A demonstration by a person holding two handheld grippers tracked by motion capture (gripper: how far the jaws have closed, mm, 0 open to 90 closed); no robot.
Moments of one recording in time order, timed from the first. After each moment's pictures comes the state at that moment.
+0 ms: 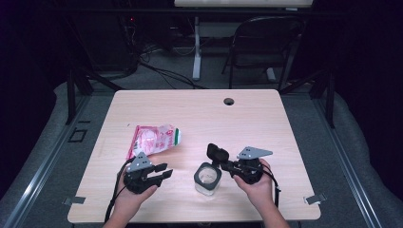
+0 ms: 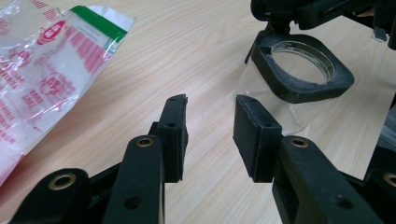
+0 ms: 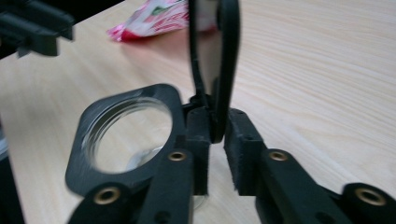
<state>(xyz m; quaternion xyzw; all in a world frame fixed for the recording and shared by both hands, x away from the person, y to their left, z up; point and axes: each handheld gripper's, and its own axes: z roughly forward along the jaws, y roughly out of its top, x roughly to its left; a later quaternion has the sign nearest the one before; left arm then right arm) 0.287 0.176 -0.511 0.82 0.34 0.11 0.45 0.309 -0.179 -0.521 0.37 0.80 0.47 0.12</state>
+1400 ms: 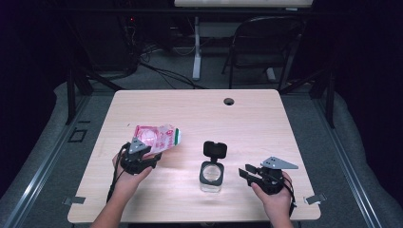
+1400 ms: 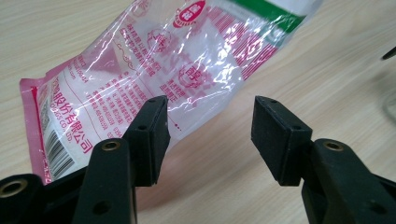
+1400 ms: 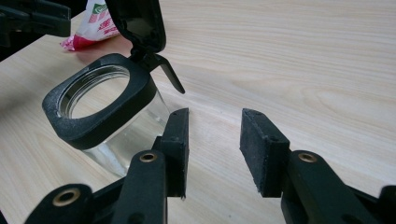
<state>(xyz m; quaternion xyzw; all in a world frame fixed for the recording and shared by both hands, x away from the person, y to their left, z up) 0.347 0.193 -0.533 0.80 0.42 0.21 0.37 0.276 -0.230 -0.534 0.47 0.74 0.47 0.15</state>
